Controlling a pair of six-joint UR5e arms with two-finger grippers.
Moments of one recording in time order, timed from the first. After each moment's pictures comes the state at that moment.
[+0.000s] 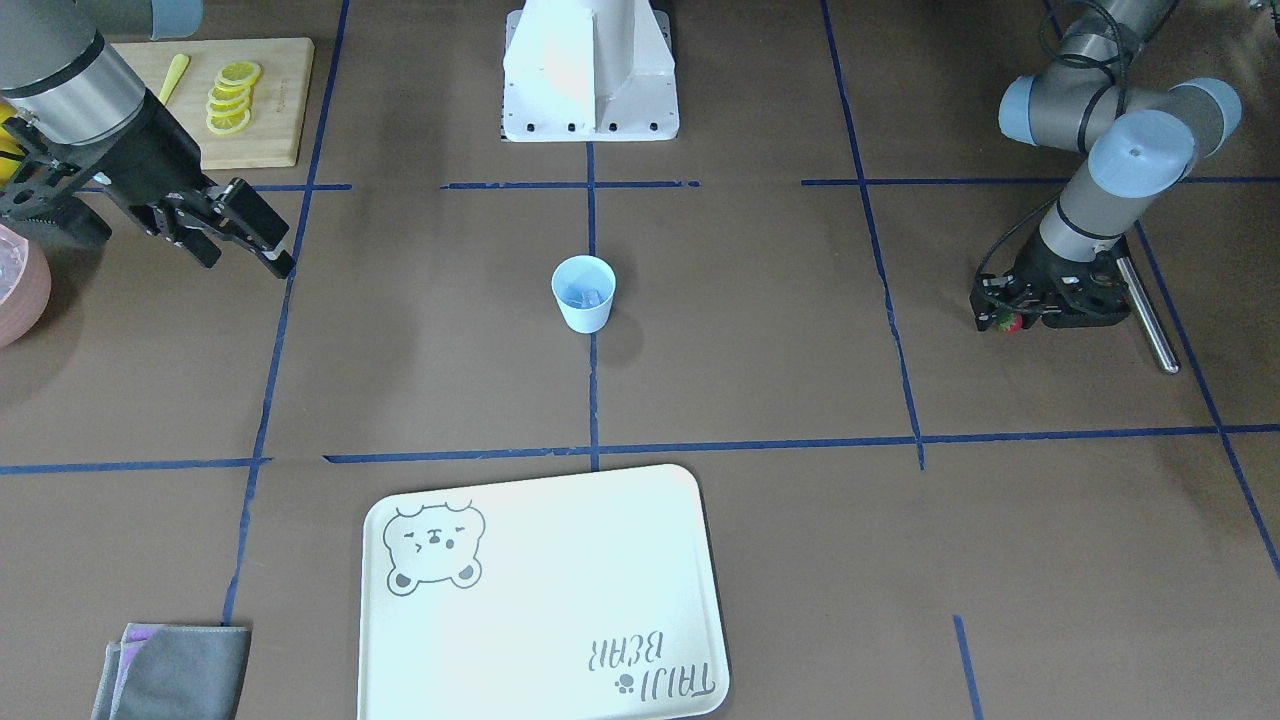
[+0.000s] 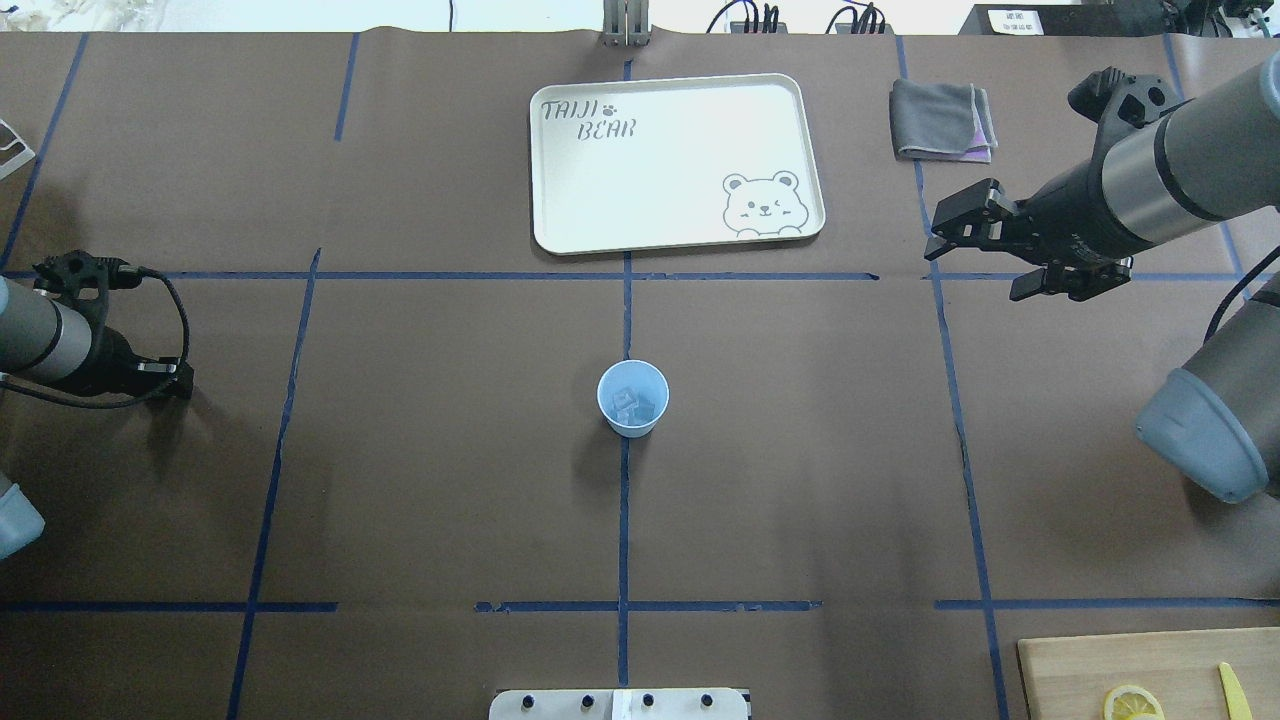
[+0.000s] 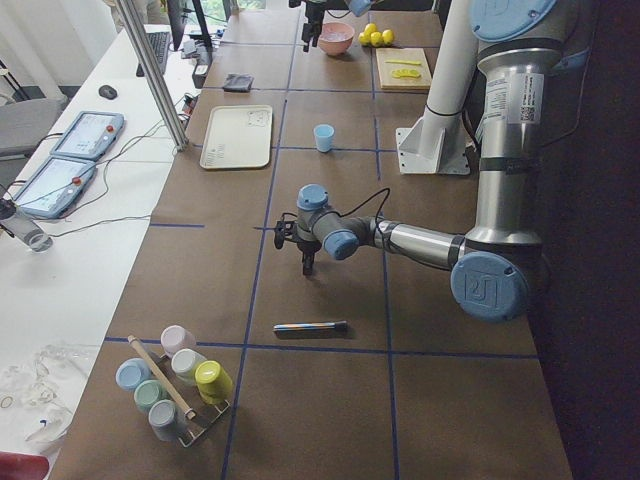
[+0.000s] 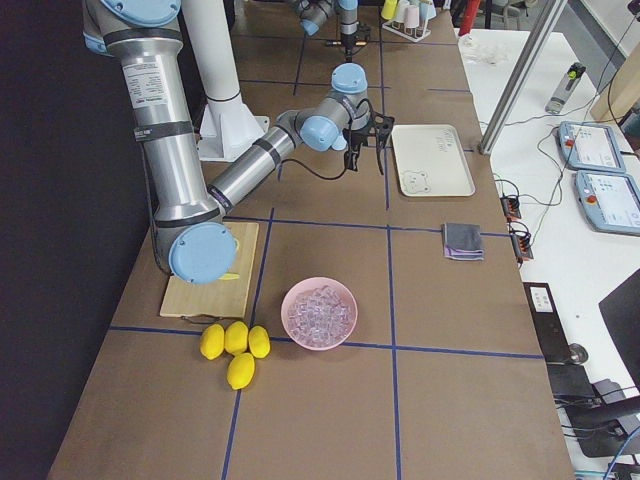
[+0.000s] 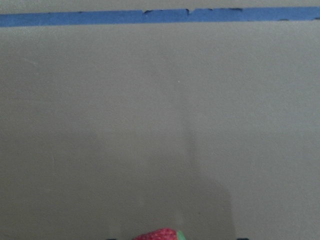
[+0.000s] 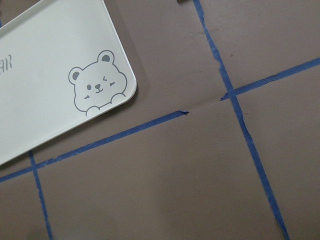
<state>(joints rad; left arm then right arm) -0.82 -1.56 -1.66 -2.13 -2.01 -0.94 0.92 -1.36 2.07 -1.42 2.16 1.35</state>
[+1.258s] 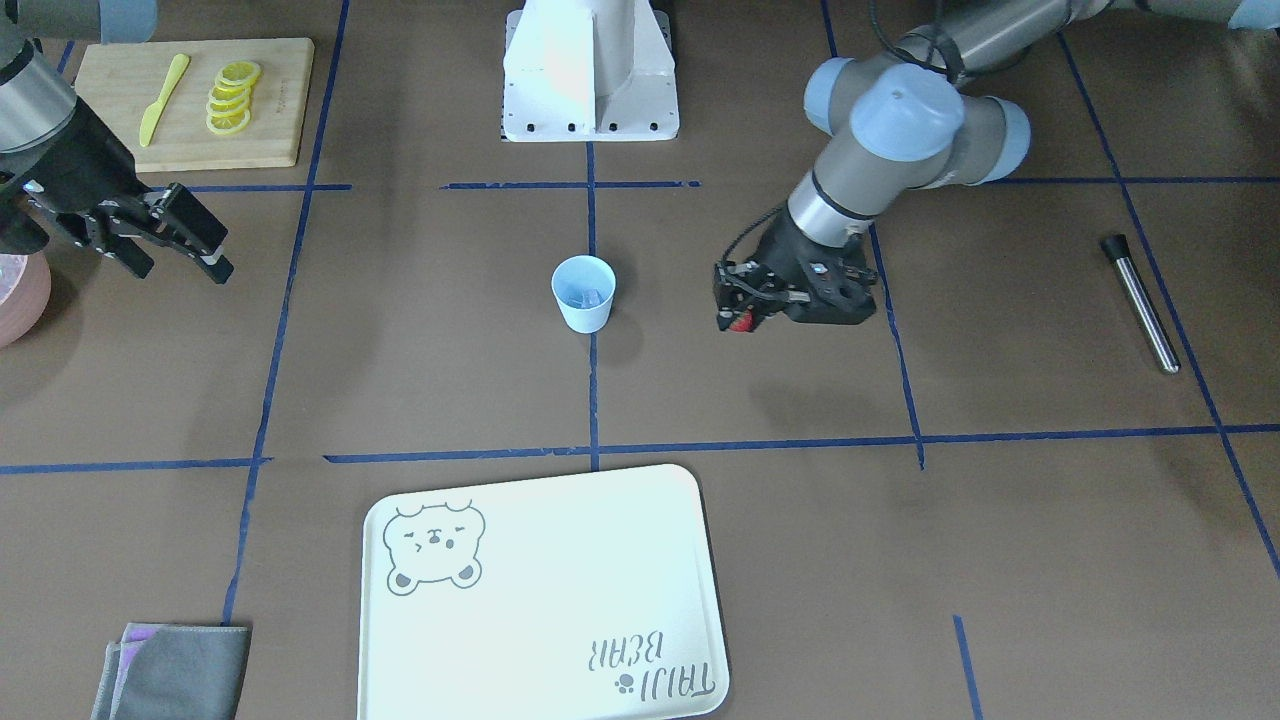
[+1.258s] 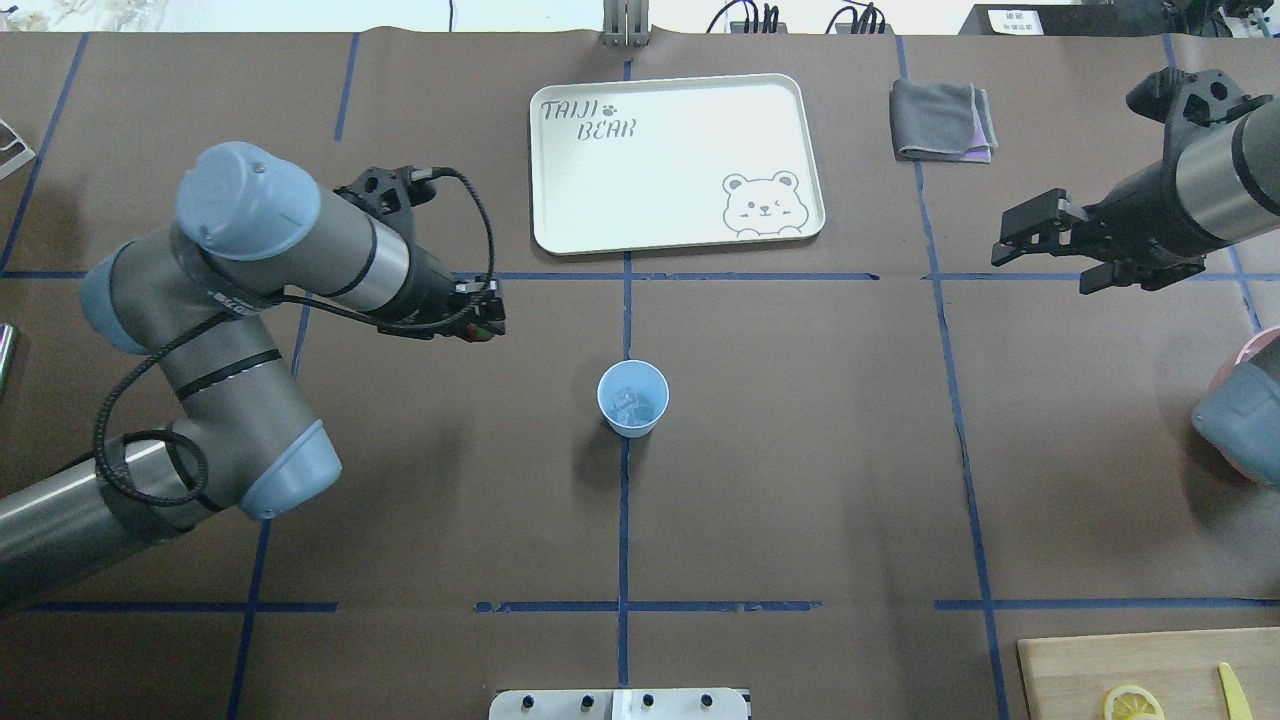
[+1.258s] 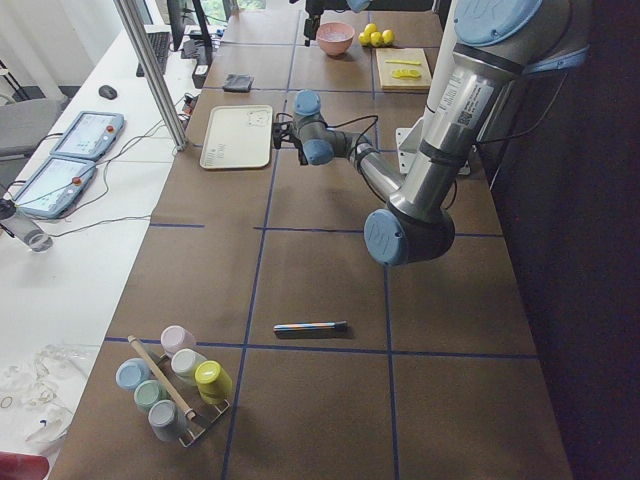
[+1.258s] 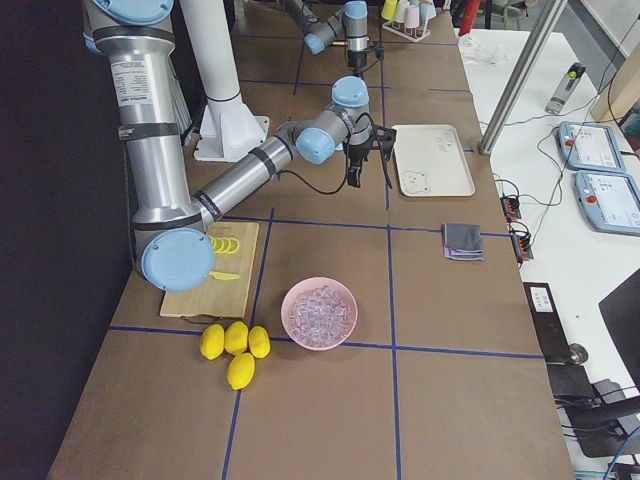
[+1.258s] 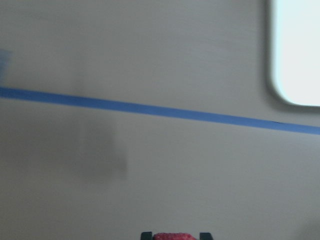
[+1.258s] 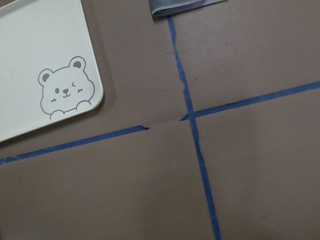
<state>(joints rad) -0.66 -2.12 -1.68 -2.02 -2.05 -1.40 1.01 -1.46 2.07 -1.42 2.18 1.12</state>
